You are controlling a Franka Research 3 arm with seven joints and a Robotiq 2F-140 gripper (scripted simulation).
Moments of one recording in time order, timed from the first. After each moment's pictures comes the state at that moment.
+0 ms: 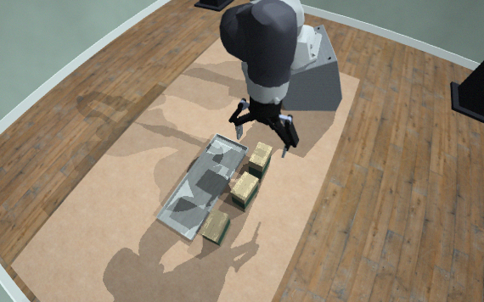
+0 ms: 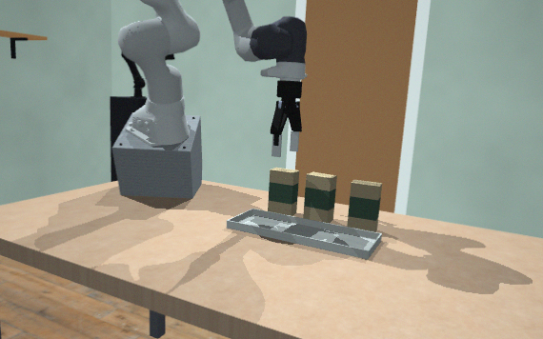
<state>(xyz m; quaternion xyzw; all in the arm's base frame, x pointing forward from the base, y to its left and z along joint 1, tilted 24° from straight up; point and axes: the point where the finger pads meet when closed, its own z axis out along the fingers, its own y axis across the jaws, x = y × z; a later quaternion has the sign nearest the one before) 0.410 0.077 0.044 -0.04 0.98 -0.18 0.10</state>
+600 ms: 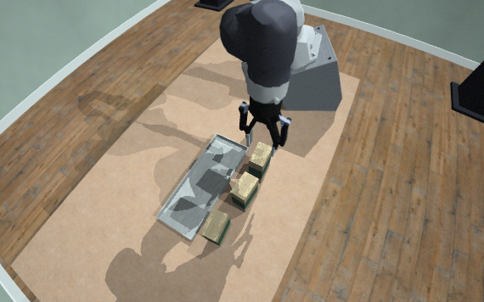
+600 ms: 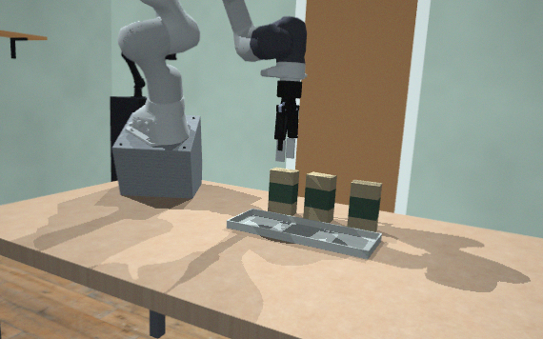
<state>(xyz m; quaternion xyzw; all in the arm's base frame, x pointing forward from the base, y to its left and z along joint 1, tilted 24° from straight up) 0.410 0.077 0.044 -0.04 0.98 -0.18 0.10</state>
